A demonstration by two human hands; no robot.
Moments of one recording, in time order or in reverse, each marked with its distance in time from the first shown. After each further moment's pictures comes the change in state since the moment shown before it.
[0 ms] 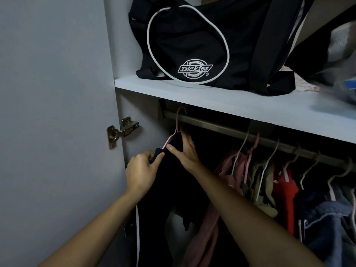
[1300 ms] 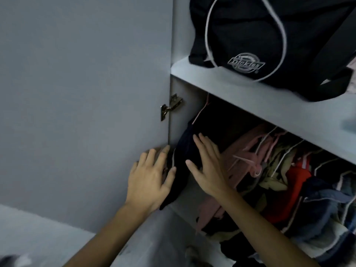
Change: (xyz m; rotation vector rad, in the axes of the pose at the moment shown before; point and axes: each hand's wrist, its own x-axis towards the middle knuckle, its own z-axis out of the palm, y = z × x) left_hand -0.127 0.051 -0.178 0.502 -0.285 0.053; right_hand -0.189 -0.114 -0.026 -0.306 -0.192 -0.220
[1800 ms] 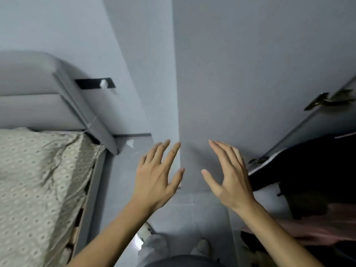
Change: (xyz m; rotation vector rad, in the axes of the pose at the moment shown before) left_hand -0.232 -0.010 -0.061 0.187 0.122 -0.752; right_hand -0.066 -0.134 0.061 0.333 -0.454 -0.625
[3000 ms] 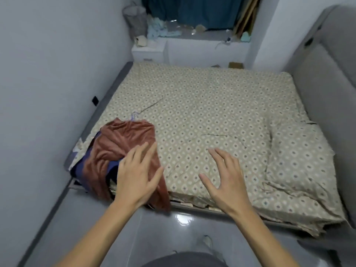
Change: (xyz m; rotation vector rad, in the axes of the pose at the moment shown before) left_hand -0.570 -0.322 -0.205 0.352 0.549 -1.822; right_hand -0.069 -0.634 0.490 0.417 -1.070 -1.234
